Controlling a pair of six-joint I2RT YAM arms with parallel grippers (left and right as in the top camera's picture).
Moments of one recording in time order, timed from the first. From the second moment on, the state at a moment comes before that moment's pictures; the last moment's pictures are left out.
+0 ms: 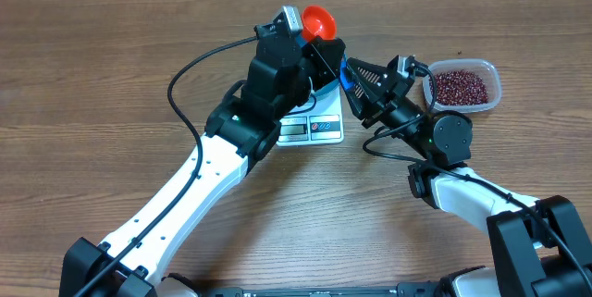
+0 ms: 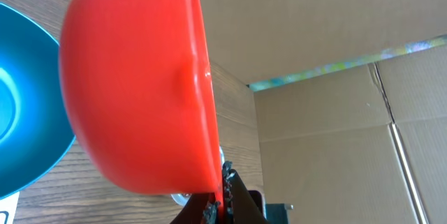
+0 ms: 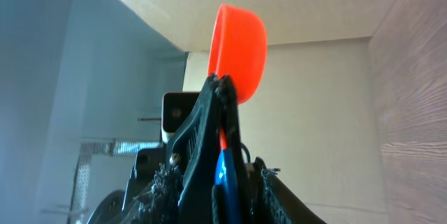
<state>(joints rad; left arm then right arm) -0.58 1.52 1.21 0.01 0.13 -1.10 0.29 1.57 0.55 1.36 -0.57 1.95</state>
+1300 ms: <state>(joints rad) -0.61 1.35 1.20 -0.06 0.20 -0.80 0.10 1.57 0.56 1.32 -0.78 1.77</state>
